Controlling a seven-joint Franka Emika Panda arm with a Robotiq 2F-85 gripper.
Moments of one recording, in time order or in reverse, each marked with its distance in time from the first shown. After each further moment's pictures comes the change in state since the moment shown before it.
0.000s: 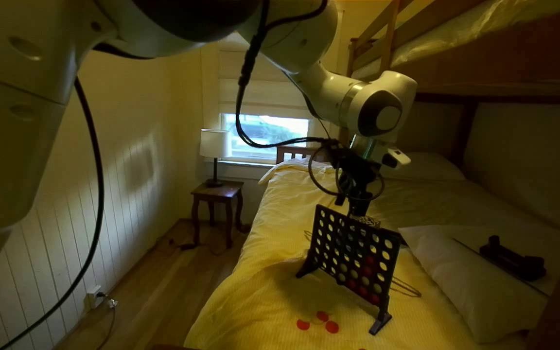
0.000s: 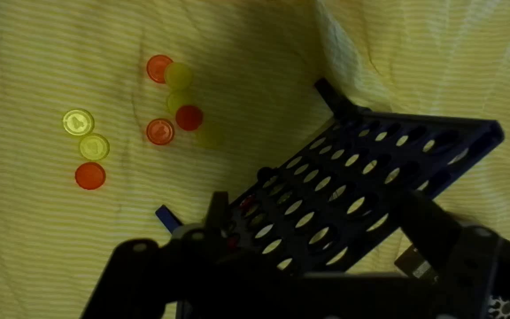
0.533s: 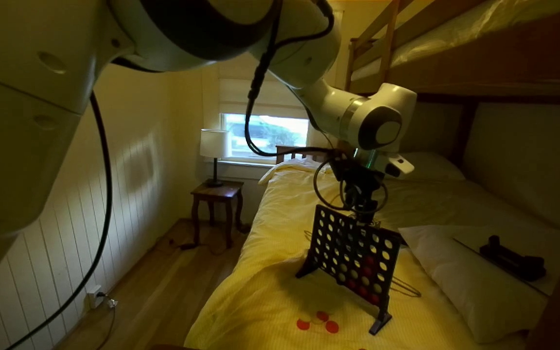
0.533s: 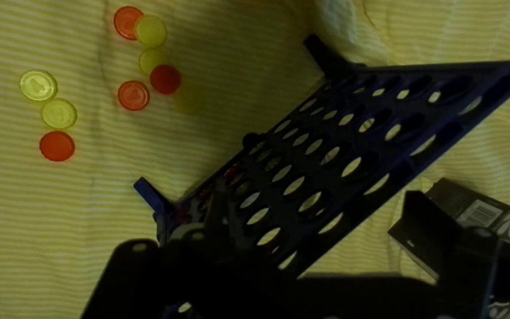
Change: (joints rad) arm 0.000 0.054 -0.004 0.011 0.000 0.121 0.000
